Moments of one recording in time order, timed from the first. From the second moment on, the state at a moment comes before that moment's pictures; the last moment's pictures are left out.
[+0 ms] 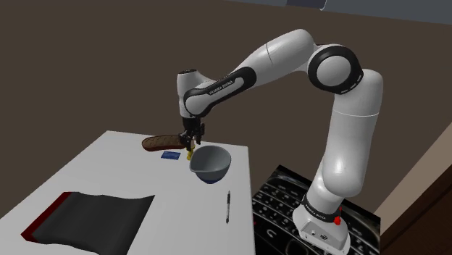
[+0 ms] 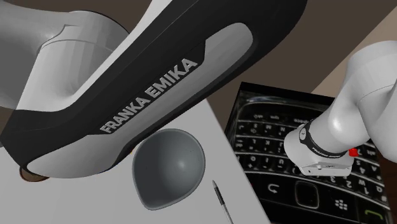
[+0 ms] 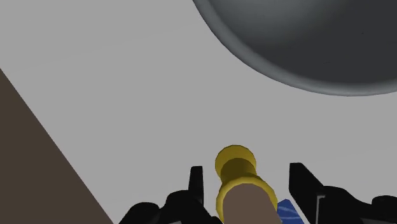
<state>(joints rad) 0.13 0.21 0.16 -1.99 -0.06 2.14 0.24</state>
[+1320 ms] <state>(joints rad) 0.13 0.16 0.16 -1.93 -0.05 2.02 0.23</state>
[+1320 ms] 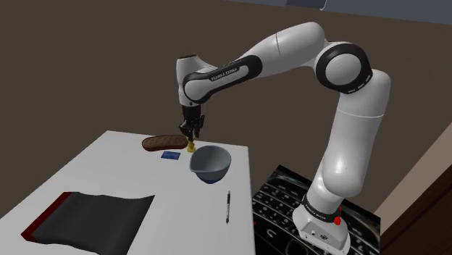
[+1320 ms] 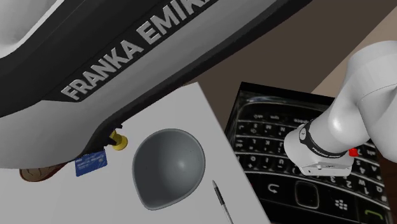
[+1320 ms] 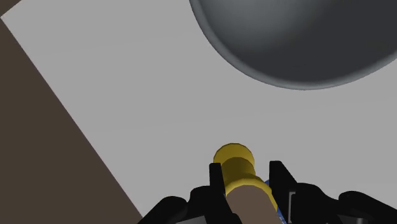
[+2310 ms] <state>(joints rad) 0.13 0.15 0.16 -1.75 -0.04 1.83 0.23</state>
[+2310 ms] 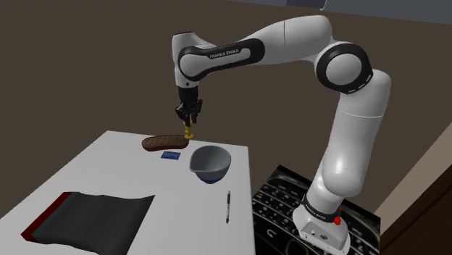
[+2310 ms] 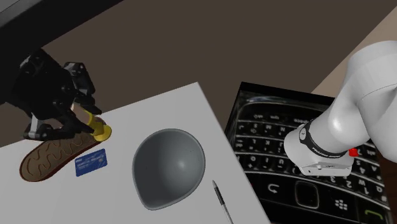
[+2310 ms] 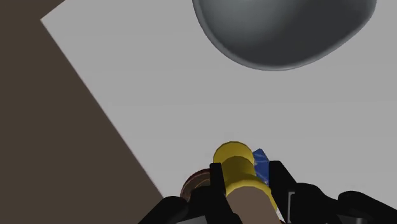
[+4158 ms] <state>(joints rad) 0.18 0.68 0.15 -1.13 -0.11 1.74 0.24</state>
